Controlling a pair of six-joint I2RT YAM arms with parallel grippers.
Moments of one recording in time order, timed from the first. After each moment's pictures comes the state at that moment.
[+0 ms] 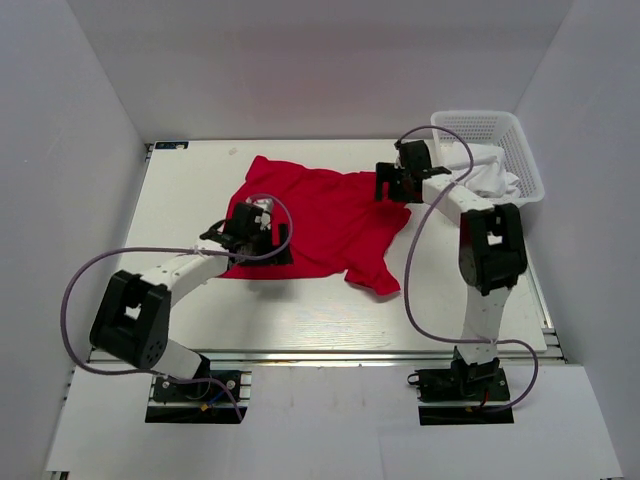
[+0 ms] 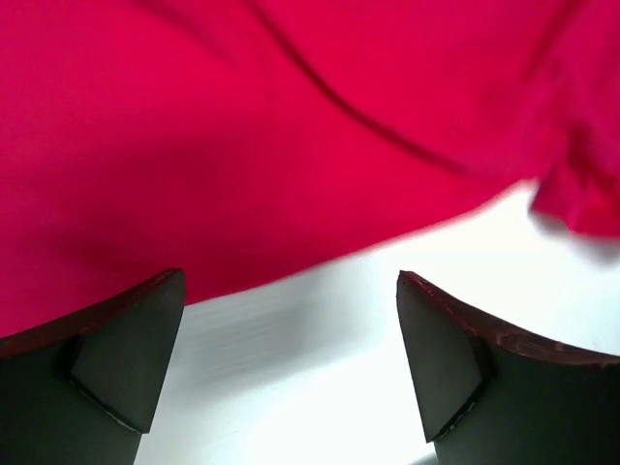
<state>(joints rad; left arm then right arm) -0.43 1.50 0.80 -0.24 0.18 -0.40 0.28 2.08 1.57 -0.36 0.01 0.21</state>
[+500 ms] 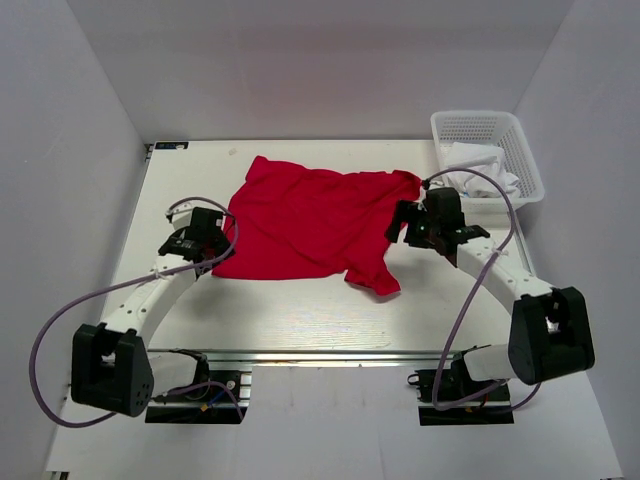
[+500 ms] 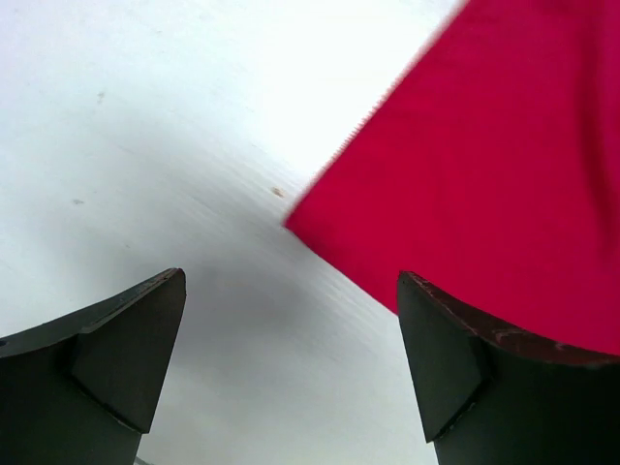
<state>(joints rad) -0.25 1.18 0.81 -0.63 -0.48 -0.69 0.29 1.38 0.86 -0.22 -0.09 0.37</state>
